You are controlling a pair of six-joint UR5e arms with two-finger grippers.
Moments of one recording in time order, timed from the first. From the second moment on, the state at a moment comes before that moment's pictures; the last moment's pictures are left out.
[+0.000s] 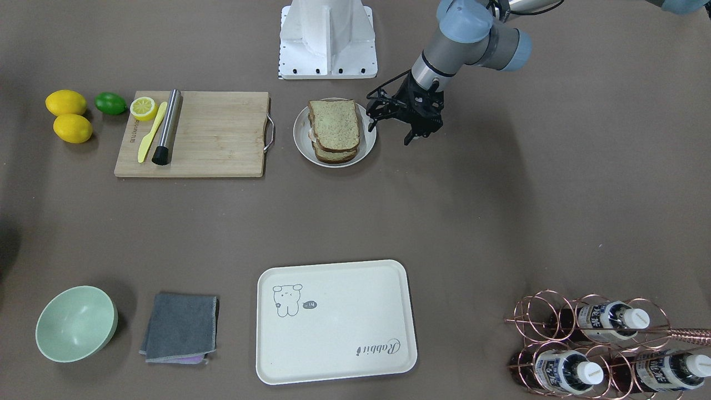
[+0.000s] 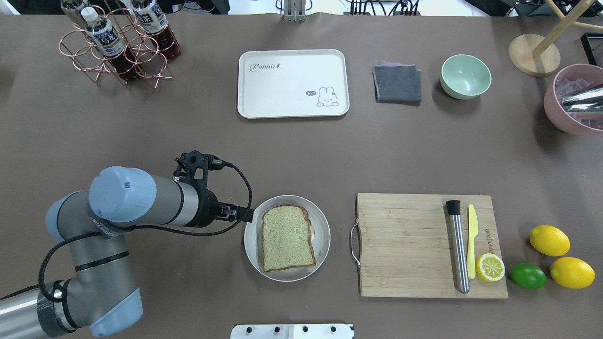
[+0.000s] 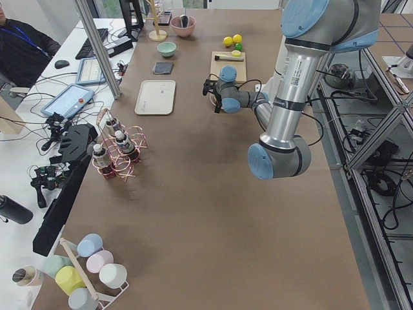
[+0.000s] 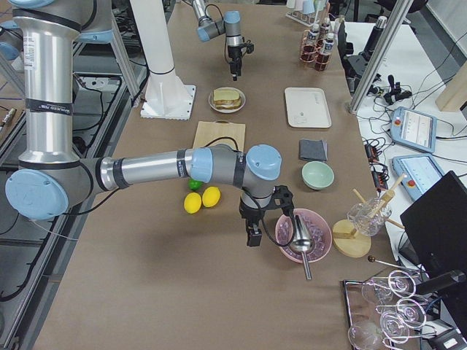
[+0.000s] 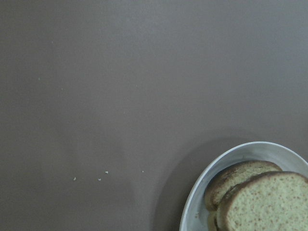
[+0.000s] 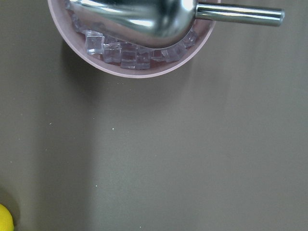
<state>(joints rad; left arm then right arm) -0.42 -1.92 -1.82 -2.12 -1.83 -1.19 1.58 -1.64 1.81 -1.83 2.22 -0.26</state>
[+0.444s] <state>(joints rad) -0.38 -1.92 -1.80 -2.13 -1.83 -1.27 1.58 -1.63 1.81 -1.83 2.22 -0.26</state>
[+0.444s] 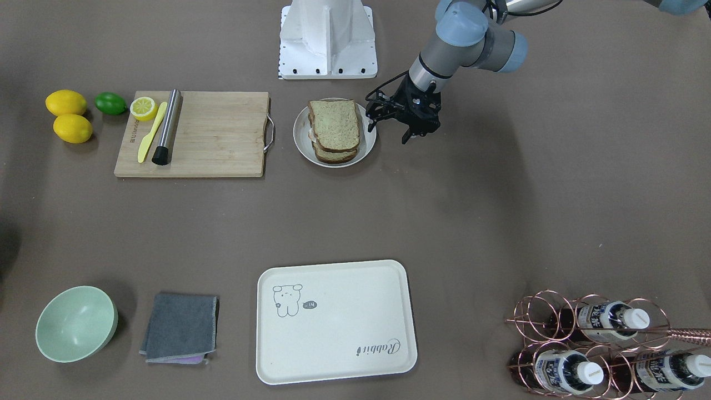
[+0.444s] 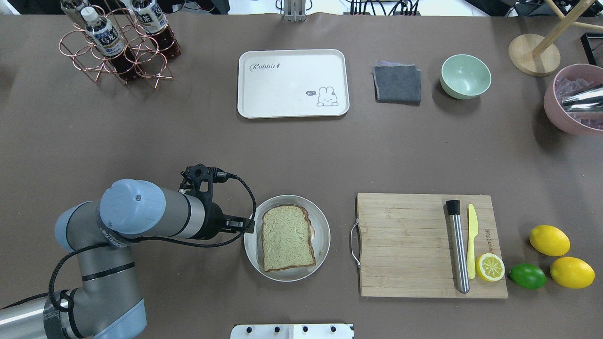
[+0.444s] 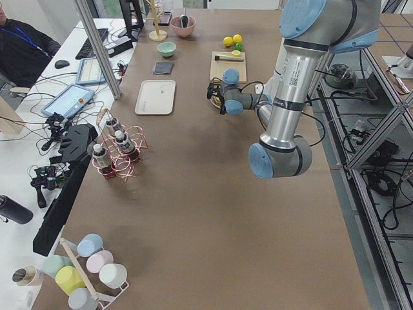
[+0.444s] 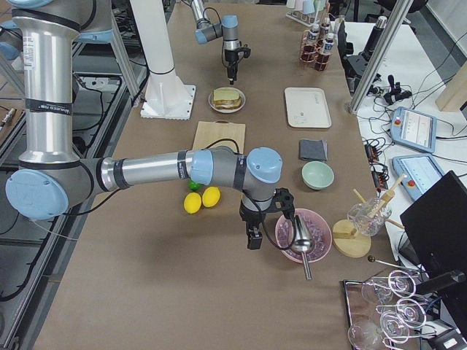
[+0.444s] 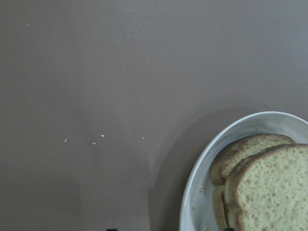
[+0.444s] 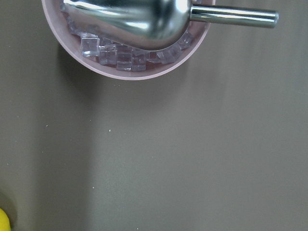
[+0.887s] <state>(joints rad) -0.35 -1.93 -1.79 -2.14 -1.82 -1.39 1.58 -1.64 1.81 -1.82 2.23 -0.26</state>
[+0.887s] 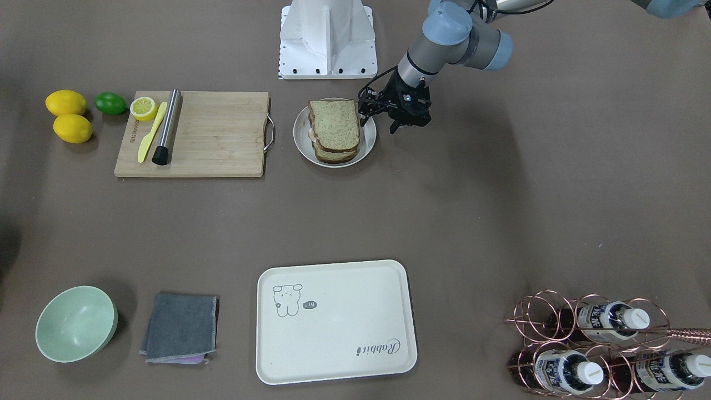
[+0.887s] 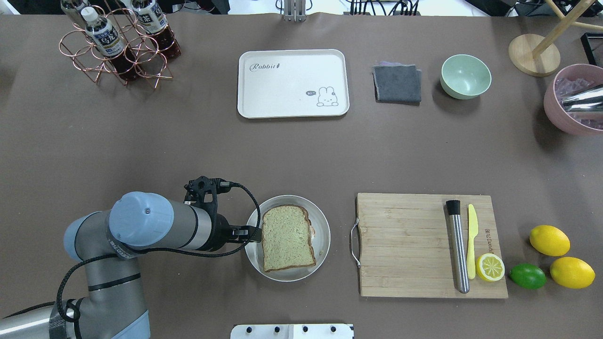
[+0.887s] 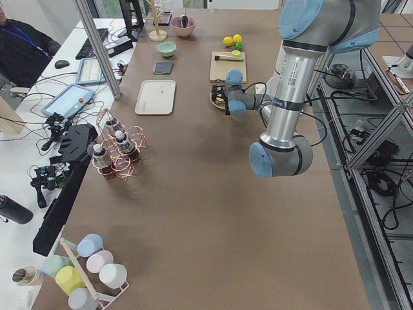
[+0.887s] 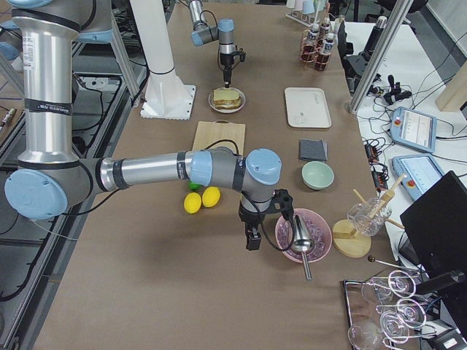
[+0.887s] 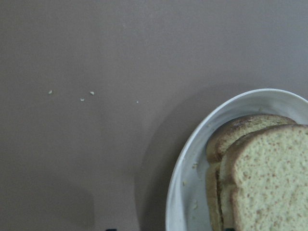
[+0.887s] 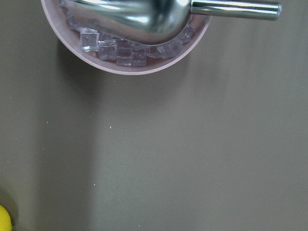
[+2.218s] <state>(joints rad) -0.33 -1.94 -1.75 -2.17 -1.80 -1.41 1.58 -1.65 1.80 -1.83 2.23 -0.26</state>
